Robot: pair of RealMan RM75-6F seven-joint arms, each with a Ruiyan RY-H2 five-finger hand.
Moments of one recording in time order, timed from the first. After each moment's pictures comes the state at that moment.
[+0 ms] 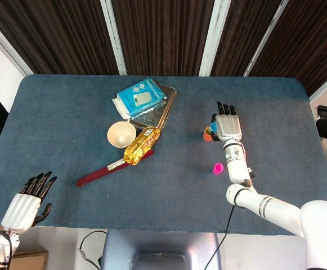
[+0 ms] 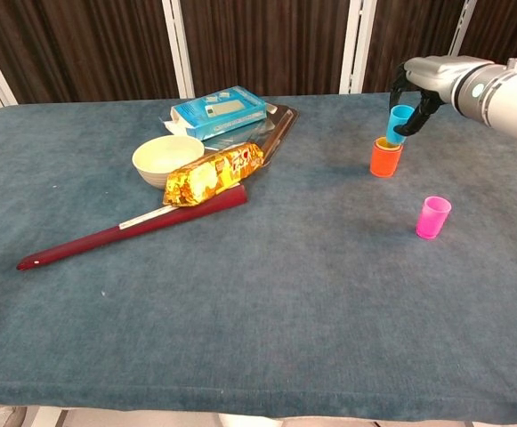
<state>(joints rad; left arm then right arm) -0.16 -1.22 0.05 -1.49 1.65 1.45 0.11 0.93 -1.62 0.31 -1.12 -0.57 0.90 -0.64</state>
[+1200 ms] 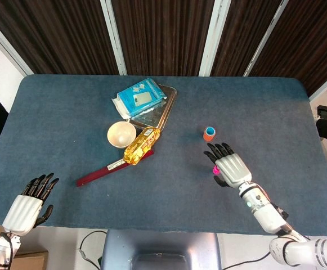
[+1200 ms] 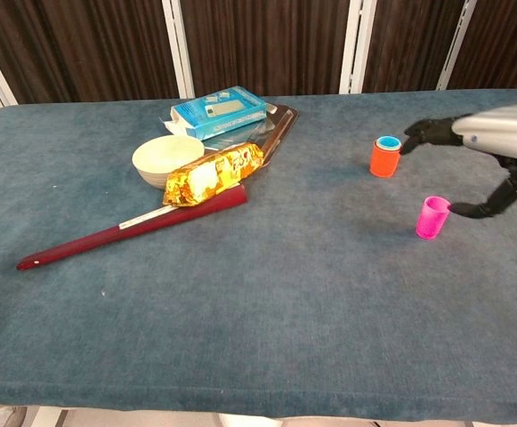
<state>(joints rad) -0.16 -1.22 0.06 -1.49 1.68 1.46 0.11 0.65 -1.23 0.01 -1.75 -1.10 1.02 -0.47</state>
